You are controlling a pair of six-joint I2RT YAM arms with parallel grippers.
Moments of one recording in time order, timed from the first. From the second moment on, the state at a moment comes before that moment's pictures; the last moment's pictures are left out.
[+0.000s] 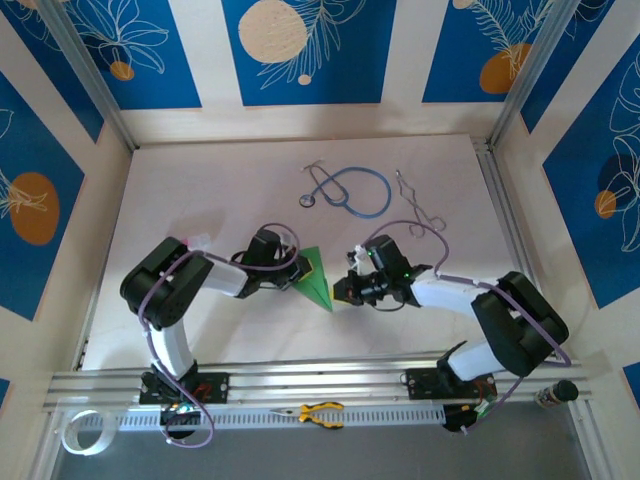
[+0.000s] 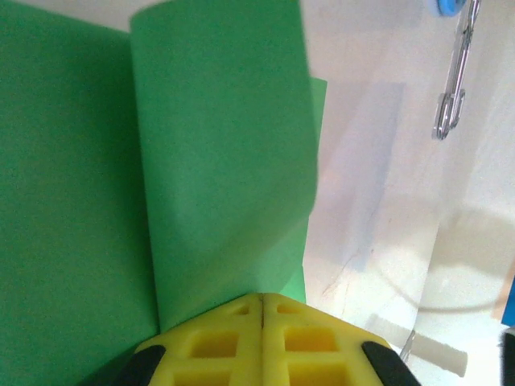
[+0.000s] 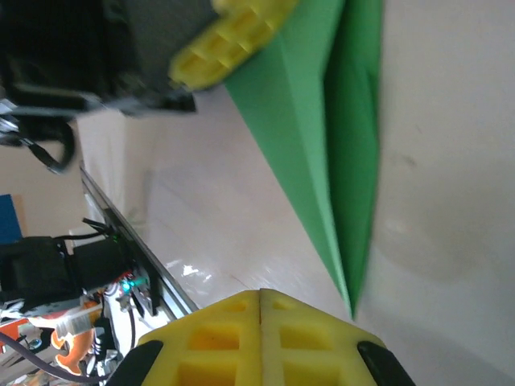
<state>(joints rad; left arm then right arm) -0.60 1.82 0.65 0.48 0.43 -1.16 0.61 1.44 0.57 0.00 -0.66 0.81</state>
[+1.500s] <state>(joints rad) -0.63 1.71 0.65 0.41 0.41 -1.09 0.62 1.74 0.63 0.20 -0.68 0.82</state>
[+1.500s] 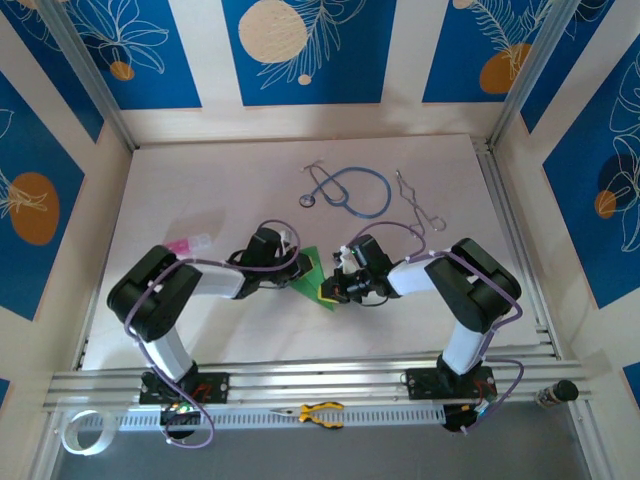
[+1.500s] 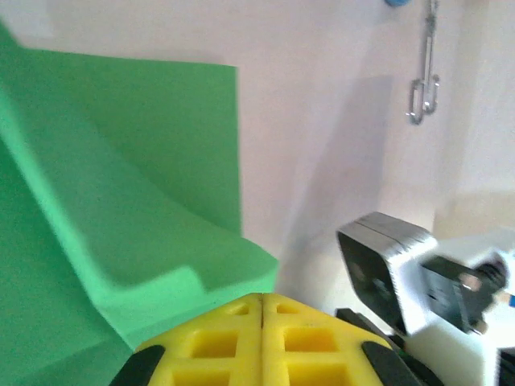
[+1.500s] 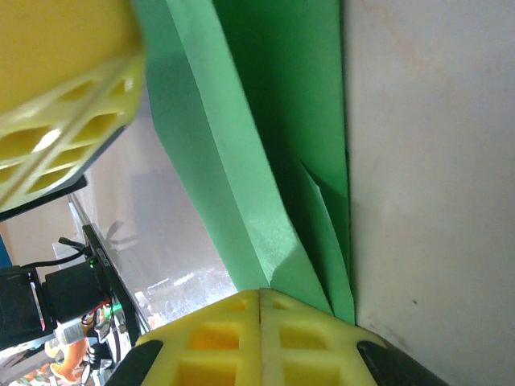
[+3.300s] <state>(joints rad) -0.65 1.78 0.71 0.24 0.48 -1.01 0.62 1.74 0.70 0.04 -0.64 0.79</state>
